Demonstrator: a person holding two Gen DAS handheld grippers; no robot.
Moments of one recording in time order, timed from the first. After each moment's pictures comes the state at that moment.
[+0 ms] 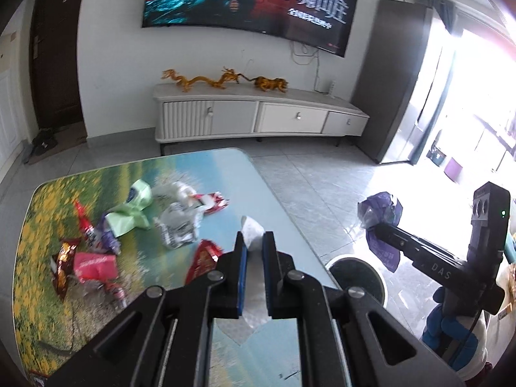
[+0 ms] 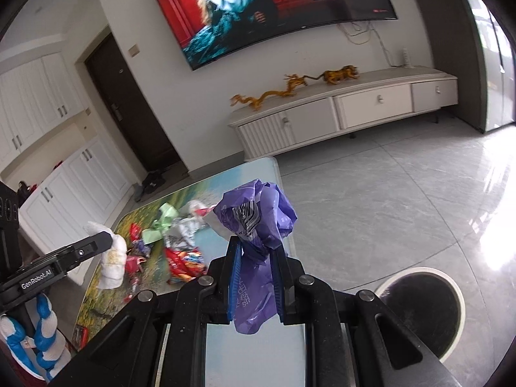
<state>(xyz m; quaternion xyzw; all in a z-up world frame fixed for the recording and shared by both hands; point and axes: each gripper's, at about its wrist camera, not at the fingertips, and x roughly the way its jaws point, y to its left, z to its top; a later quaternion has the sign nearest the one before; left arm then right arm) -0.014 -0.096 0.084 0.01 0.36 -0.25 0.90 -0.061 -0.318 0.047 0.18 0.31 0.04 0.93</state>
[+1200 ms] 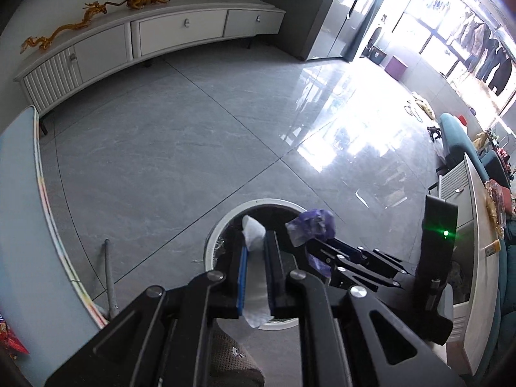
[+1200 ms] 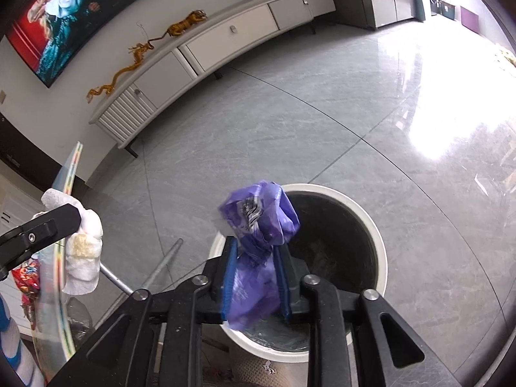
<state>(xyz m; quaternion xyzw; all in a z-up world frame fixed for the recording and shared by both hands) 0.004 -0.390 -0.056 0.12 0.50 -0.41 0.75 -0.101 -0.508 -0.115 0.31 0.43 -0.16 0.83</state>
